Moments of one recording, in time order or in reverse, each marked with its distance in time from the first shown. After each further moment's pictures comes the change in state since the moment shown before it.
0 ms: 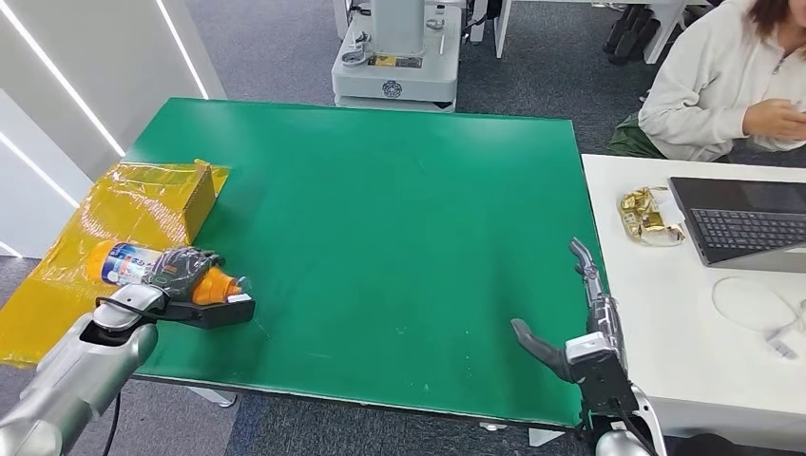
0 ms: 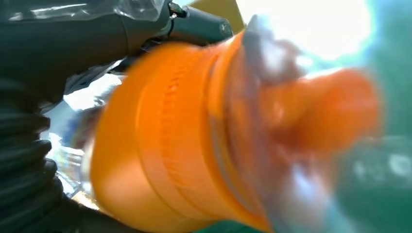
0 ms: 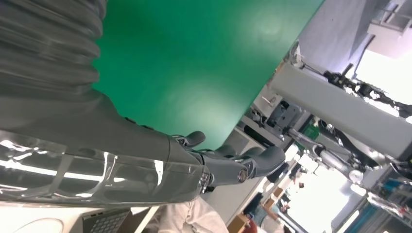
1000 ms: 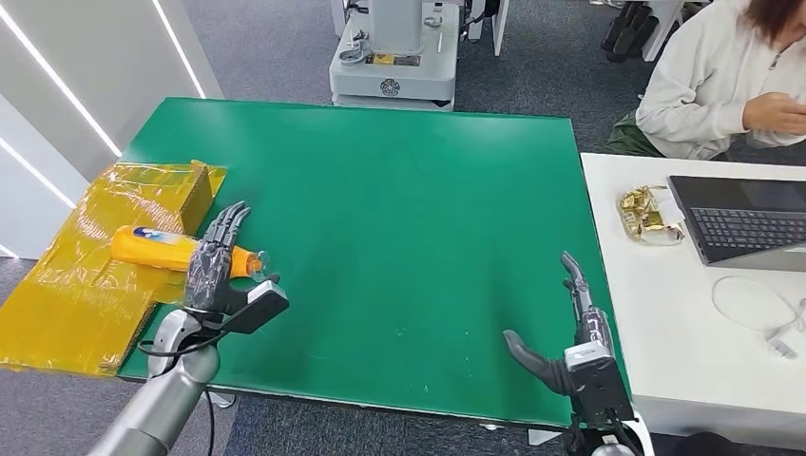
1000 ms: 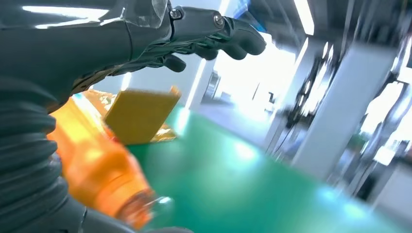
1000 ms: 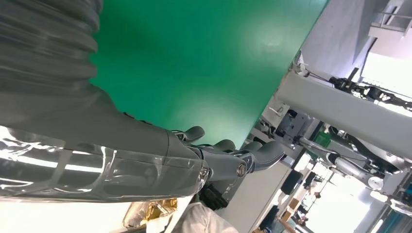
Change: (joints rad) left arm 0.163 -0.306 0.181 -0.174 0.511 0.535 -0.367; right arm 0.044 -0.010 0.054 -0.006 -0.098 -0.037 0.023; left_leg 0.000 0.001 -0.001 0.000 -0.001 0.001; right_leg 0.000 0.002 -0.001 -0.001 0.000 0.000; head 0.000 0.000
